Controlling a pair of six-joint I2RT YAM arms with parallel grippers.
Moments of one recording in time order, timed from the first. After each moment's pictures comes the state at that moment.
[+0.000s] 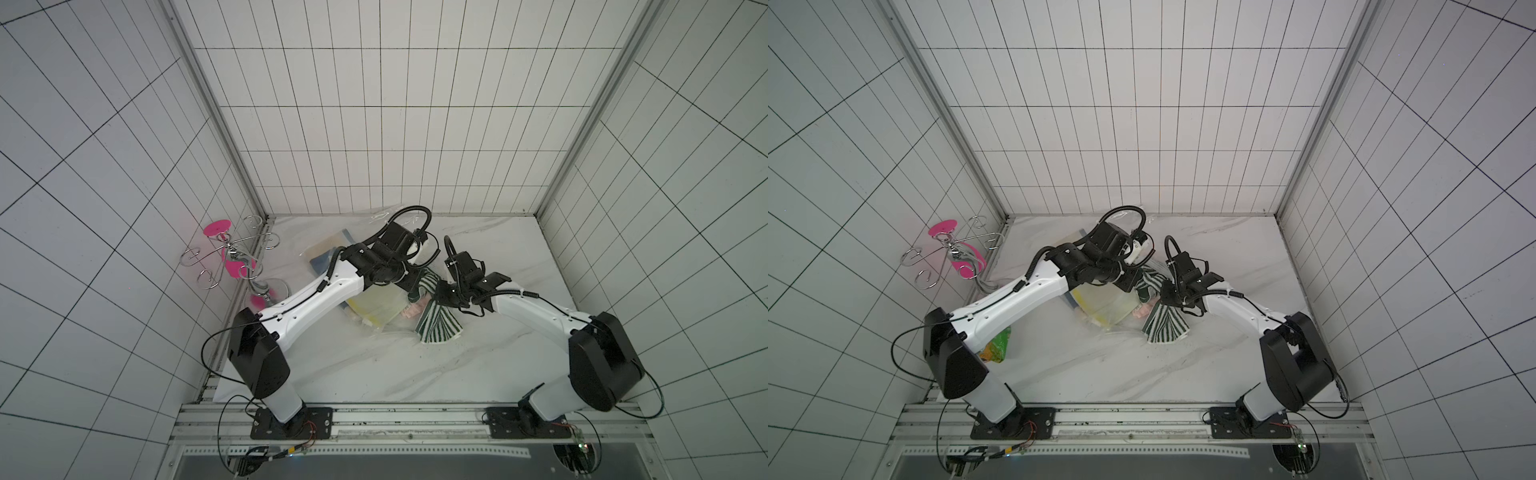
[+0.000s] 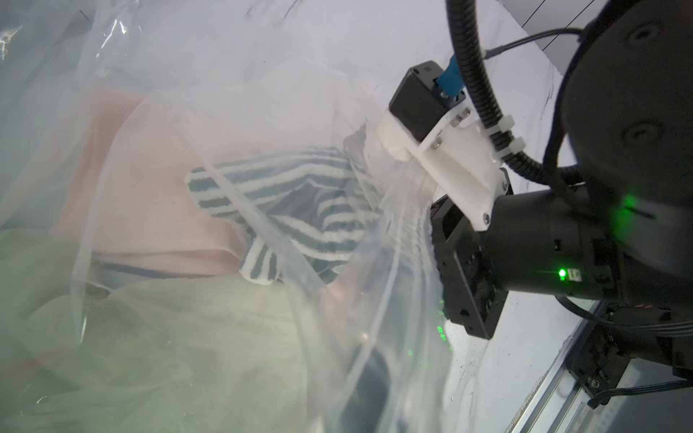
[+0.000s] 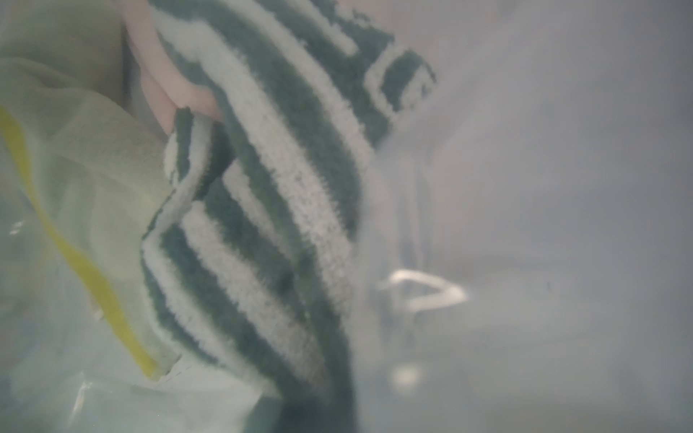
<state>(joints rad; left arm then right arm) -0.76 1.65 1.57 -0.80 0.14 -0.15 0.58 1.53 1.04 -0.49 -0.08 0.60</state>
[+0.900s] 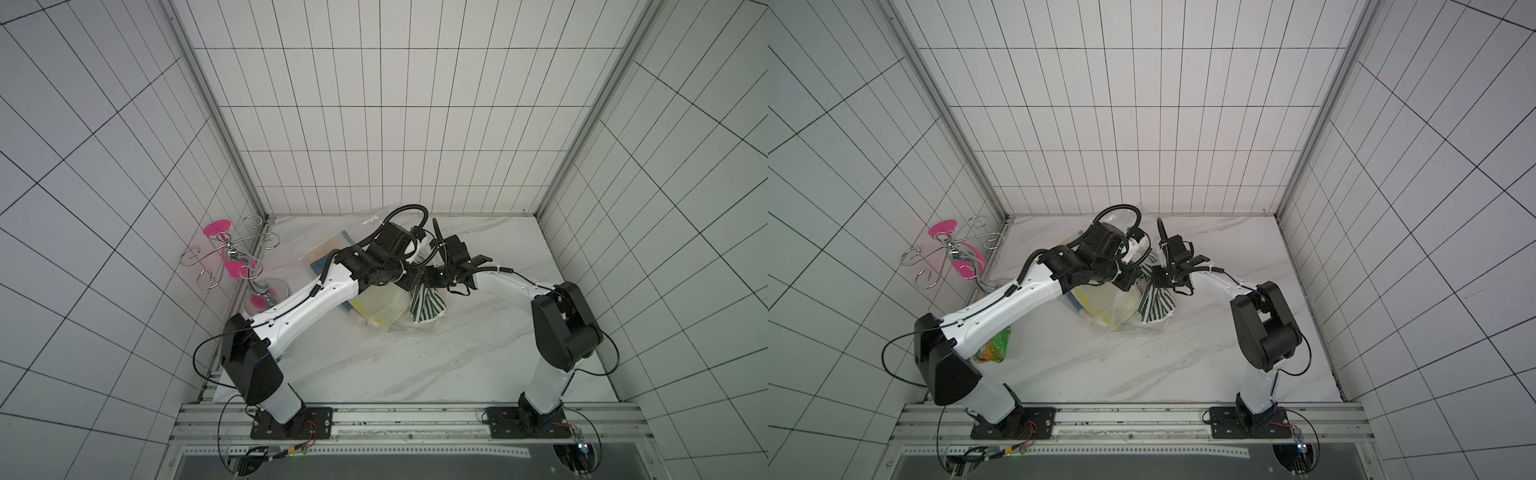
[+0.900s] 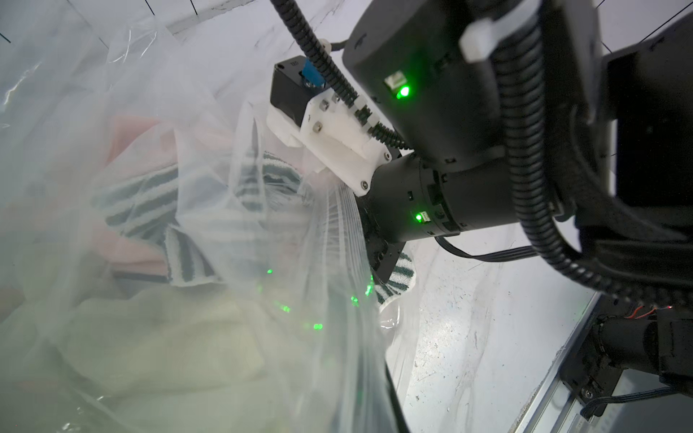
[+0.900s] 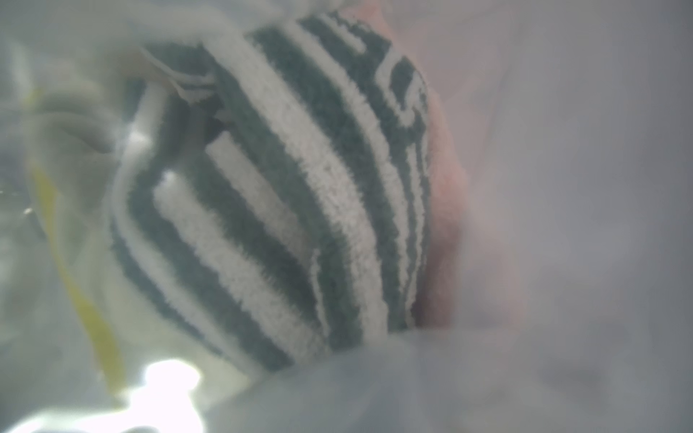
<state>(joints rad) -0.77 1.60 1.54 -0.75 0.14 -0.16 0.49 1.78 1.23 -0.38 -0.21 0.38</state>
